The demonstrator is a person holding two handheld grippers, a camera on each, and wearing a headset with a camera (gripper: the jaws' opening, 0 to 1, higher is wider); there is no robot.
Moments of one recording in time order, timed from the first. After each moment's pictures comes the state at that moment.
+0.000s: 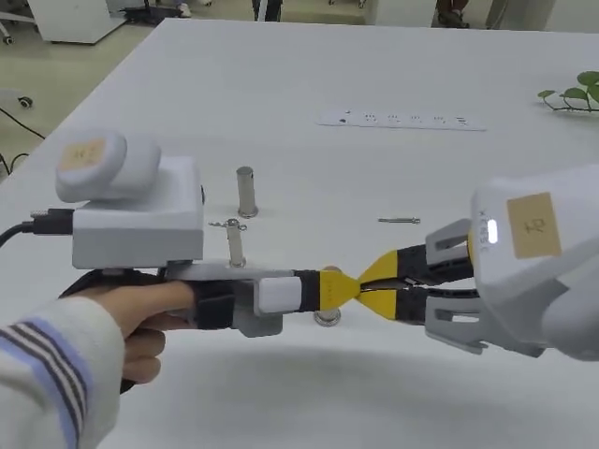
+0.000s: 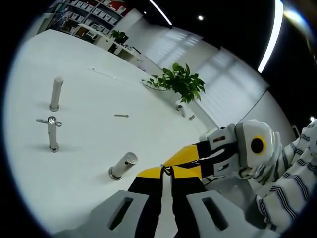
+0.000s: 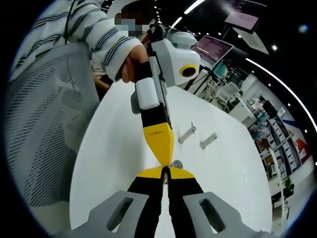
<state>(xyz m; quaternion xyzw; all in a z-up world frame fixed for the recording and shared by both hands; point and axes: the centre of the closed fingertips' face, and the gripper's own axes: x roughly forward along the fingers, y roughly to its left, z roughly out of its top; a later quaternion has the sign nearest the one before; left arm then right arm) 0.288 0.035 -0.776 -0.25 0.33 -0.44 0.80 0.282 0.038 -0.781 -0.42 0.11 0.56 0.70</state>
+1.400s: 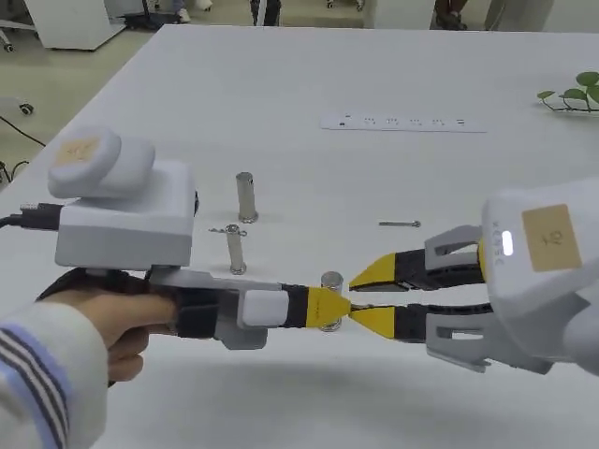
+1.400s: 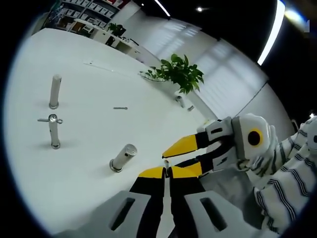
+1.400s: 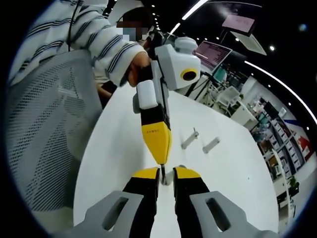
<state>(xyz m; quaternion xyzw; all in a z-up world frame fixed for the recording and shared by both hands) 0.277 0.041 -0.778 -0.22 0.36 -0.46 0.78 0.275 0.041 -0.780 -0.39 0.11 0.58 0.71</state>
